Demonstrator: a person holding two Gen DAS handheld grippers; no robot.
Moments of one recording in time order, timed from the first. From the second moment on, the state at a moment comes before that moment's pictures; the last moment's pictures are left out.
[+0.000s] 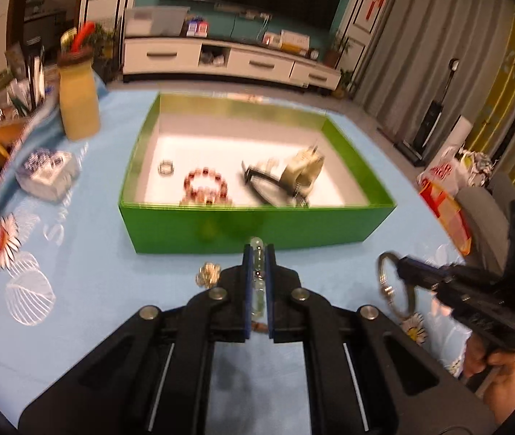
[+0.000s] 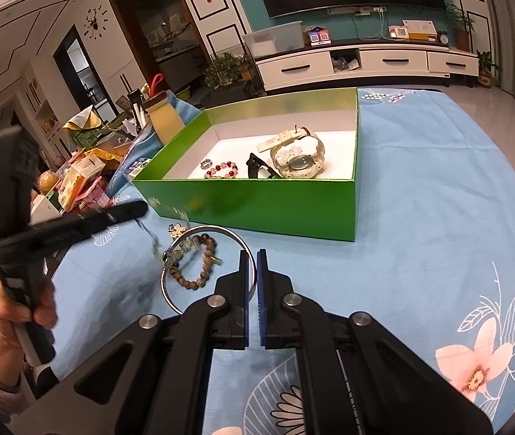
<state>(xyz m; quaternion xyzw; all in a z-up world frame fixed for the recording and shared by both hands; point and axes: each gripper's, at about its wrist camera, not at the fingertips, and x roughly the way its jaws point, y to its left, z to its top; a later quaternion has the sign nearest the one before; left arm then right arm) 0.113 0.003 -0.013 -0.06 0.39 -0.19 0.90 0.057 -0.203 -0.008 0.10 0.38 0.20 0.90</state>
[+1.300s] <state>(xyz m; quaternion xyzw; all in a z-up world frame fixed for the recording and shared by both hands) 0.159 0.010 0.068 -0.07 0.33 -0.18 0.92 0.094 -0.202 0.061 0.07 0.29 0.17 0.94</state>
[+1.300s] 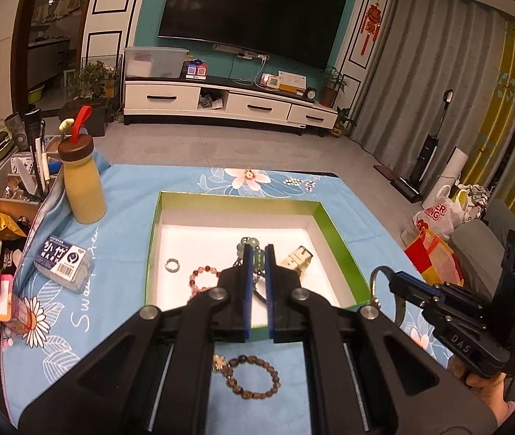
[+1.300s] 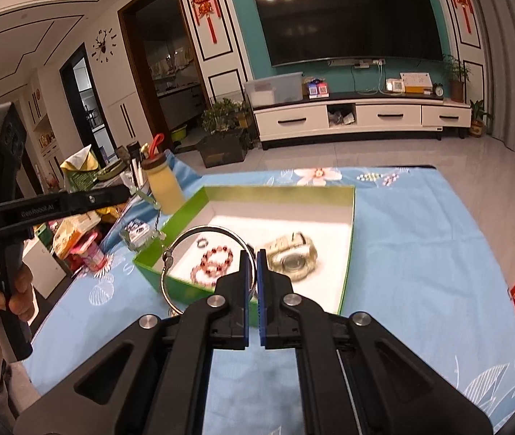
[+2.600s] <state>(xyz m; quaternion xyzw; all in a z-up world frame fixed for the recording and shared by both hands) 0.259 -0.016 0.030 -0.07 0.37 -0.17 0.91 0.192 -0.189 0.047 0.05 0.32 0.14 0.94</state>
